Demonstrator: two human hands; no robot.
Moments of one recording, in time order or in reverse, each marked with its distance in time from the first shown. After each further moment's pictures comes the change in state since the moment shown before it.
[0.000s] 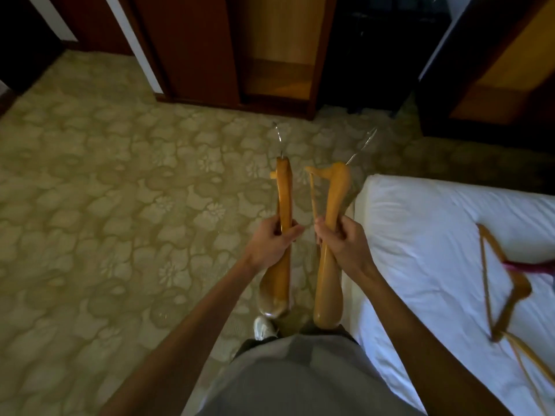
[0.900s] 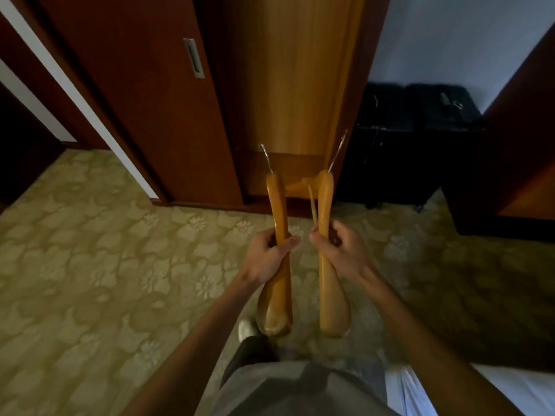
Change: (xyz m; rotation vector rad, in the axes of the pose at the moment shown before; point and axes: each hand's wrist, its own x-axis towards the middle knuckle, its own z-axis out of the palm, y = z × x) left_hand 0.601 0.181 -0.223 -0.044 0.082 0.037; right_hand 0.651 -0.189 0.003 -0.127 -0.059 -0.141
